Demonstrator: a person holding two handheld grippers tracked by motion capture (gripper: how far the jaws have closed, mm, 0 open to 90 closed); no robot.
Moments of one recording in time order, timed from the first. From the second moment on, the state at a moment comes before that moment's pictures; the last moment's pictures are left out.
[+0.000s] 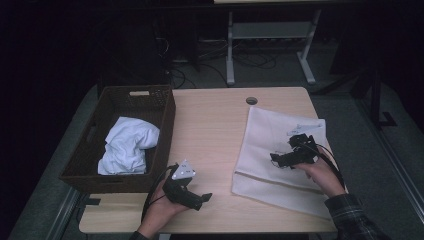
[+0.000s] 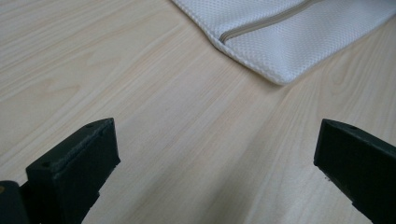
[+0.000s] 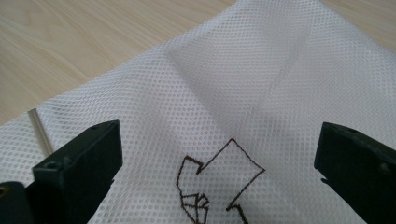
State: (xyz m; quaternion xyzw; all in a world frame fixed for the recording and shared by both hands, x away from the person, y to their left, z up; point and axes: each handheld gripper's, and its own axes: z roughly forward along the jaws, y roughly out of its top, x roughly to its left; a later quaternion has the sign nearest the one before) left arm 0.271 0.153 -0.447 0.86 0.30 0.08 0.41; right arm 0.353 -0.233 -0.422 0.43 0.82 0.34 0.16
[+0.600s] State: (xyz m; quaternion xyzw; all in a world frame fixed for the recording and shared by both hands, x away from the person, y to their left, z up) left arm 0.270 0.152 -0.450 0.87 0.29 0.09 0.40; right arm 0.315 -0.275 -0.424 0.45 0.80 0.36 0.13
